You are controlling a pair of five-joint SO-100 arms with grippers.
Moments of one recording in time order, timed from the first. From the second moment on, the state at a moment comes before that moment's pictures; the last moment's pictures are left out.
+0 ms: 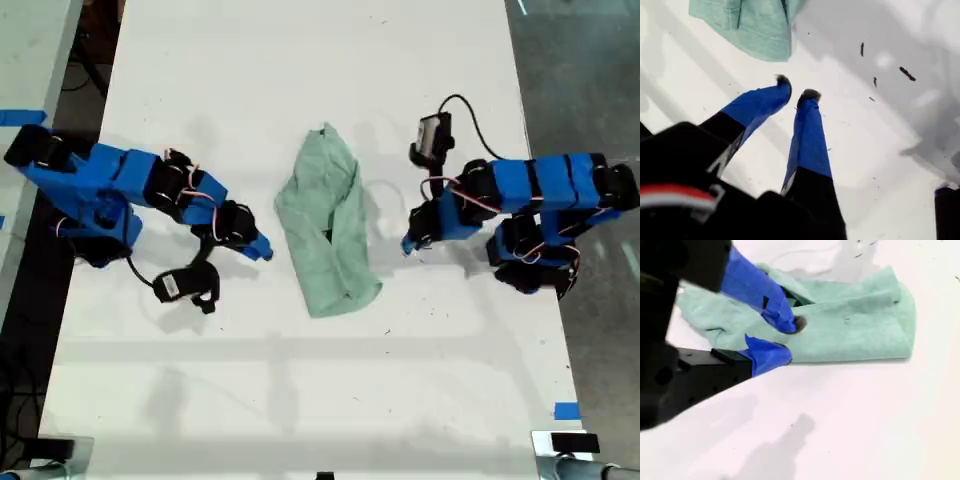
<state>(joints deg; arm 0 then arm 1) 6.4 104.0 94.8 66.6 -6.6 -1.4 121.3 103.3 90.4 -9.9</state>
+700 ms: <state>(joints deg) 8.7 53.1 52.4 65.1 -4.9 -5.7 93.7 89.3 86.1 -9.7</state>
